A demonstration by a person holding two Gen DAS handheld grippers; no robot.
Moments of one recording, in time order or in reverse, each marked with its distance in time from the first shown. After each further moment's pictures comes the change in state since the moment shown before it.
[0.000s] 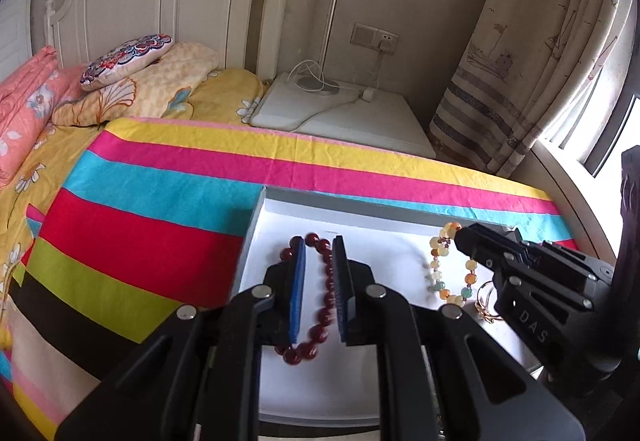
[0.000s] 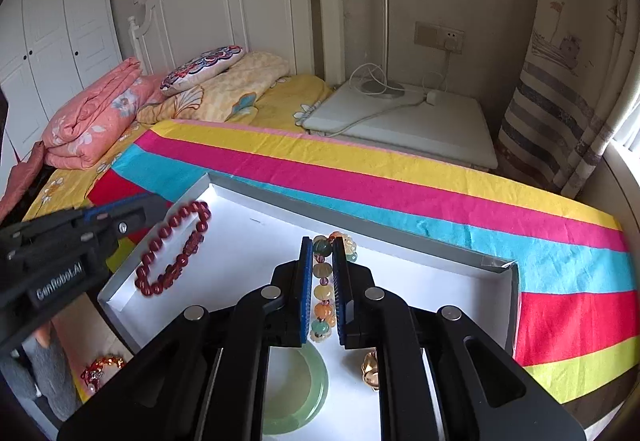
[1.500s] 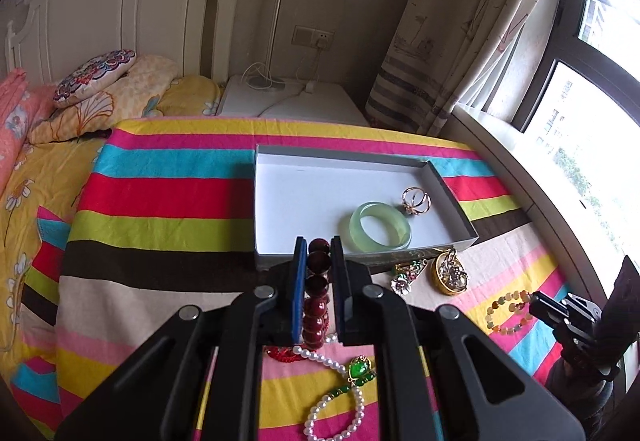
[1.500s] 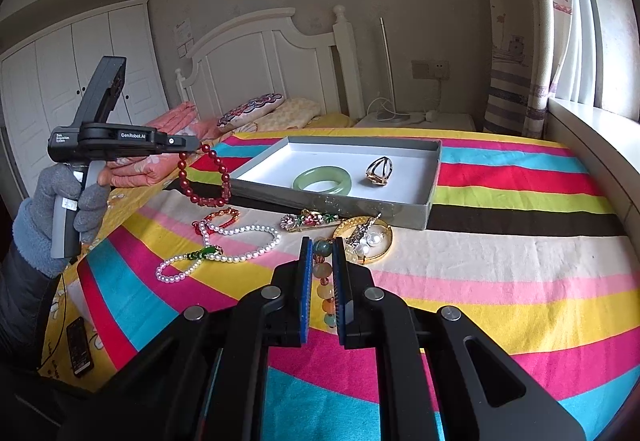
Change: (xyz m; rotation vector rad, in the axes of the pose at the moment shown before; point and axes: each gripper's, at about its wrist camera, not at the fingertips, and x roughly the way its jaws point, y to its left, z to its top) left arm -0.149 0.026 -0.062 0.138 -0.002 -0.191; right arm -0.199 -0.009 -0.189 0.034 -0.227 0.144
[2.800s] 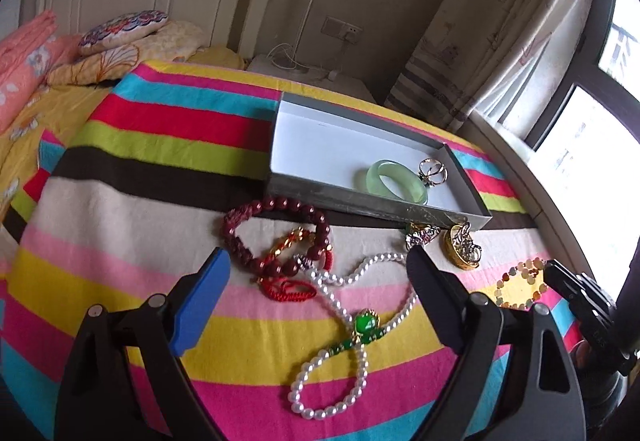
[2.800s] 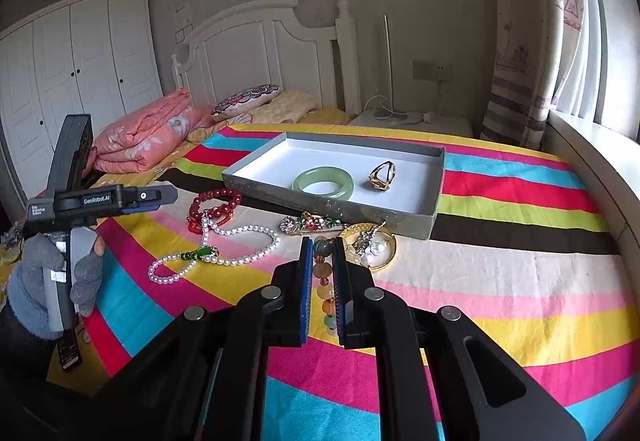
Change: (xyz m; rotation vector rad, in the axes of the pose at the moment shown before) left arm 0.023 0.007 -0.068 -0.124 0.014 0.033; right arm 0.011 0.011 0.010 -0.034 0.031 -0.040
